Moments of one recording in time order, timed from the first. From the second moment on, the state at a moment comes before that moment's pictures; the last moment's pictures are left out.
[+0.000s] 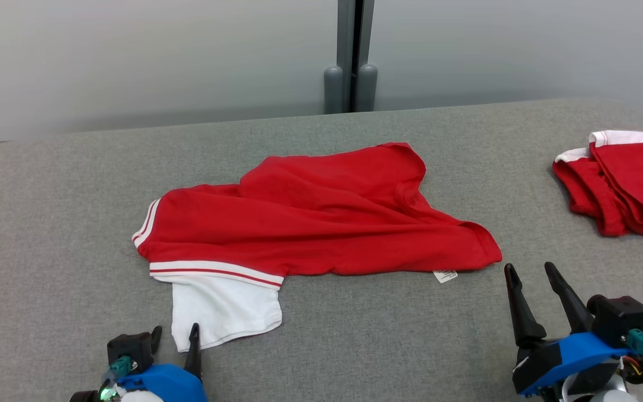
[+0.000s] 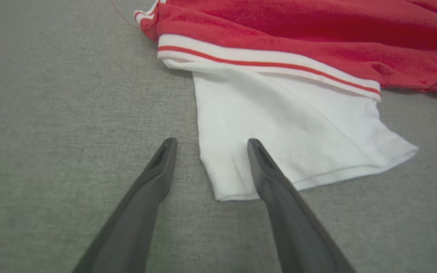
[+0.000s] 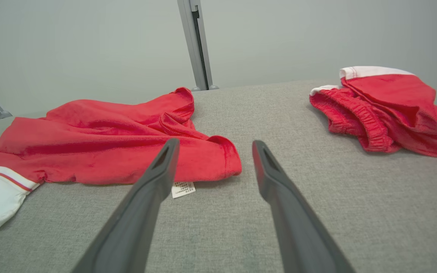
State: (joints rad) left arm -0.12 0.07 -0.06 0.62 -0.18 -0.09 -0.09; right arm -0.05 -0.05 -0.04 0.18 0.19 0.13 -0.07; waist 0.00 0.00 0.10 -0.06
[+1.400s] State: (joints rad) left arm -0.15 0.10 0.01 0.60 -0.31 -0.03 -0.16; right arm -0.28 -0.05 -0.01 0.54 0.12 0.13 0.16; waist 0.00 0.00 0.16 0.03
